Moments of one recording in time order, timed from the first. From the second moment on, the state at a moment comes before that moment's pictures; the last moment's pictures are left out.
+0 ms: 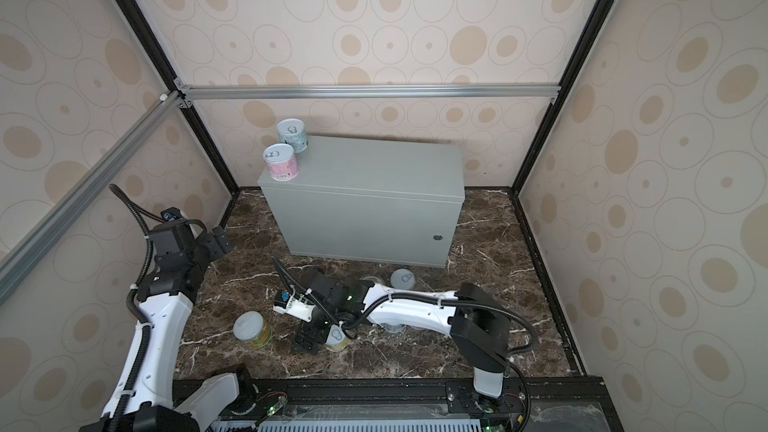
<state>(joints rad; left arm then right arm) 0.26 1.00 0.95 -0.50 -0.19 -0.23 1.21 1.87 1.41 -0.40 -0.30 -0.07</state>
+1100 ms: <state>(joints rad) 0.30 1.00 0.95 -0.50 -0.09 -0.28 1.24 2.38 1.86 -0.10 -0.27 -0.02</state>
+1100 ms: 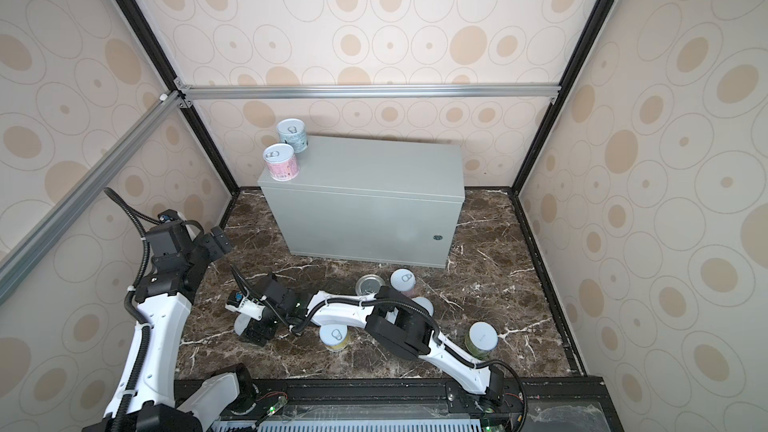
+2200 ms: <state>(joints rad) 0.22 0.96 0.97 -0.23 0.51 -0.24 0.97 1.79 2.23 -0.84 -0.05 0.02</state>
